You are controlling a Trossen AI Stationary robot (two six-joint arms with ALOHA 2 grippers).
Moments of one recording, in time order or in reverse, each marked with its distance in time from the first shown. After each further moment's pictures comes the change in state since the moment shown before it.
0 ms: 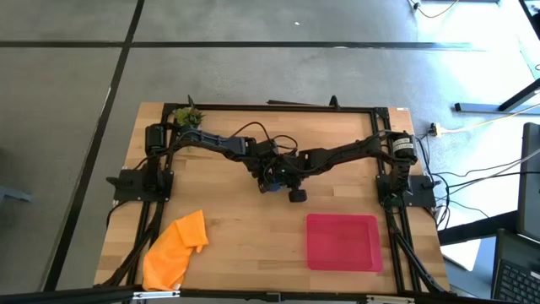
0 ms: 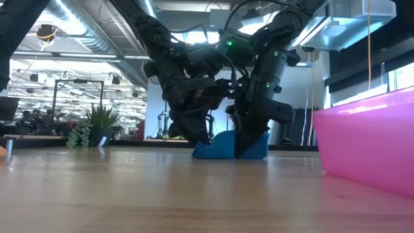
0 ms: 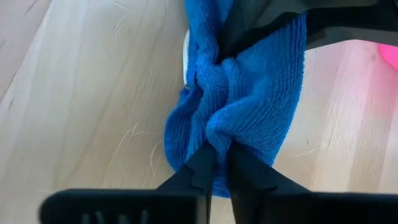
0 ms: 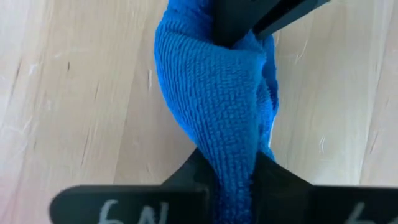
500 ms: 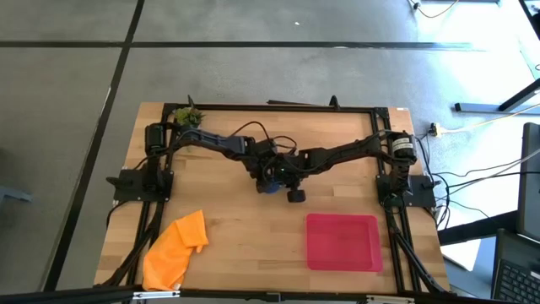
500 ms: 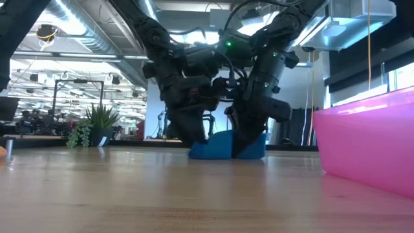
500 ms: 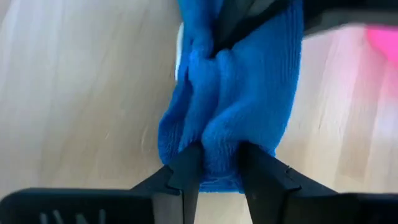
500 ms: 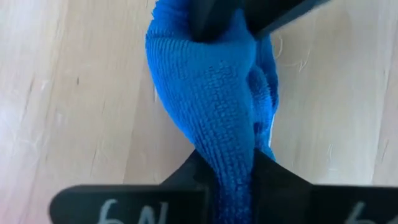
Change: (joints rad) left arm 0.017 -0.016 -0.003 -0.023 0.066 0.027; right arm -0.001 0.002 -0.001 0.015 -0.048 0.028
